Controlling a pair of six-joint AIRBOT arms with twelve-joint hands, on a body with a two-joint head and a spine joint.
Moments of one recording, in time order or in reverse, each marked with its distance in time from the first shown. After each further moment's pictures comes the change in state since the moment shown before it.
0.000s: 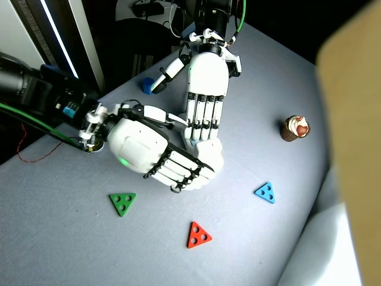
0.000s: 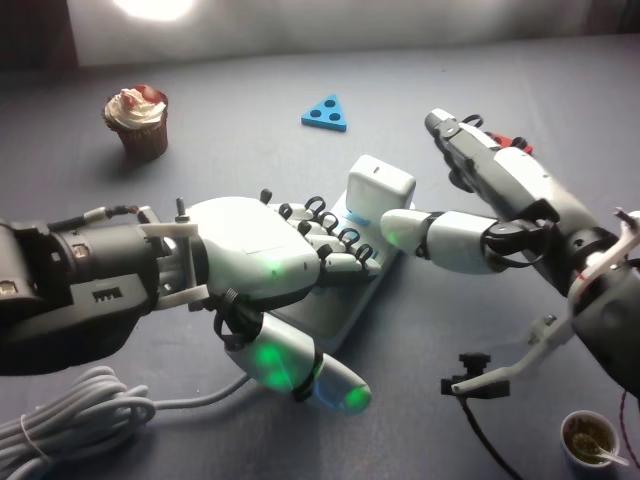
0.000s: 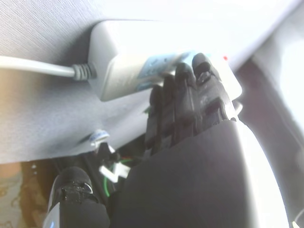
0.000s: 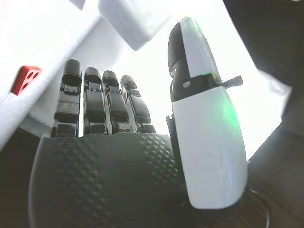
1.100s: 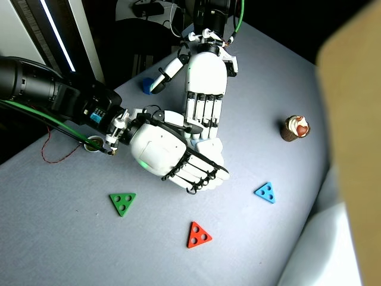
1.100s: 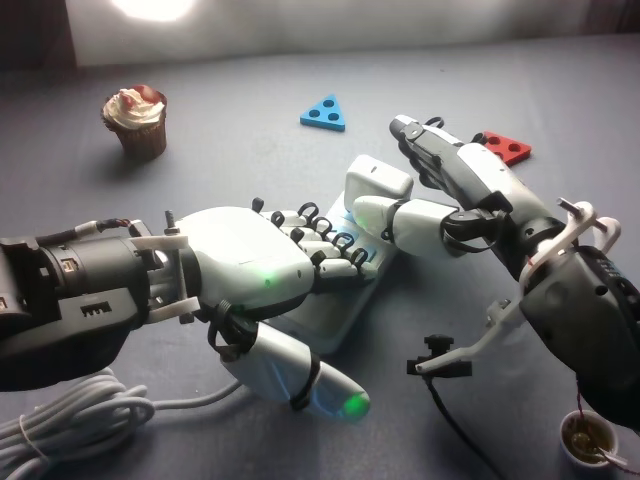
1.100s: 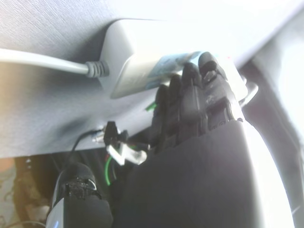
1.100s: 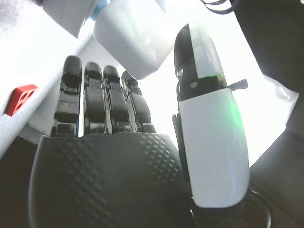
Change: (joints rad) left arm 0.027 0.018 -0.020 -0.012 -0.030 -0.011; right arm 0.035 -0.114 0.133 0.033 -0.021 -0.037
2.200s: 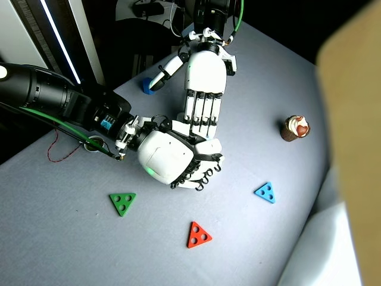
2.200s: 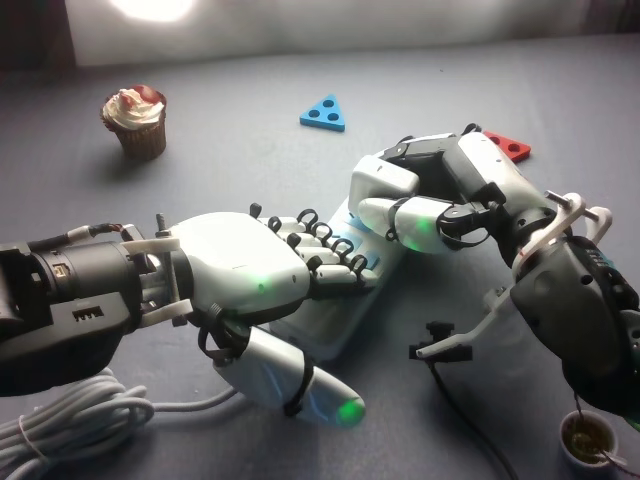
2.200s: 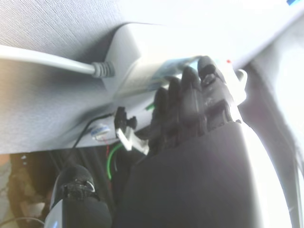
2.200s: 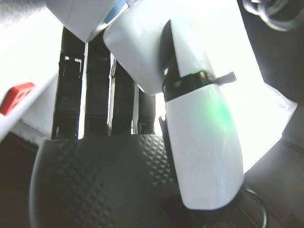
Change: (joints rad) left arm 0.019 0.006 0.000 -0.012 -0.021 -0.016; right arm 0.006 -0.040 0.066 -0.008 0.008 -0.047
